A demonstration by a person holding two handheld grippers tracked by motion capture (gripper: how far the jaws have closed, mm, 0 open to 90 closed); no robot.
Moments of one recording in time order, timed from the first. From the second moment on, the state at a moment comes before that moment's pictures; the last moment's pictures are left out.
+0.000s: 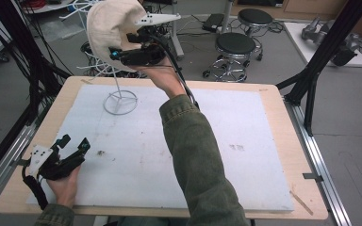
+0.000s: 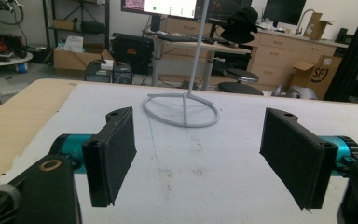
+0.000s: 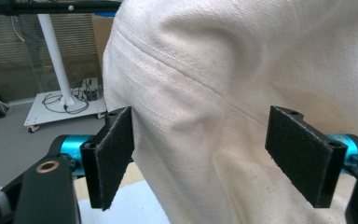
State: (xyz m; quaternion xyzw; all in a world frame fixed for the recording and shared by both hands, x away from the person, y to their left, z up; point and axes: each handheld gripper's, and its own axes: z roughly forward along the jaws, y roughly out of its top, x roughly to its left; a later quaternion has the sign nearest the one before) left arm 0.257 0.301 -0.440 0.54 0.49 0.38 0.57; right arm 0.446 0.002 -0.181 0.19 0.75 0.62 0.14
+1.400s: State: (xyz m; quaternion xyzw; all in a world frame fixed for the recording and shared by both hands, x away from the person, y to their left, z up) left arm 0.257 0.297 -0.438 0.54 0.48 0.37 0.58; right arm 0.393 -0.089 -0.206 0.26 0.69 0.63 0.22
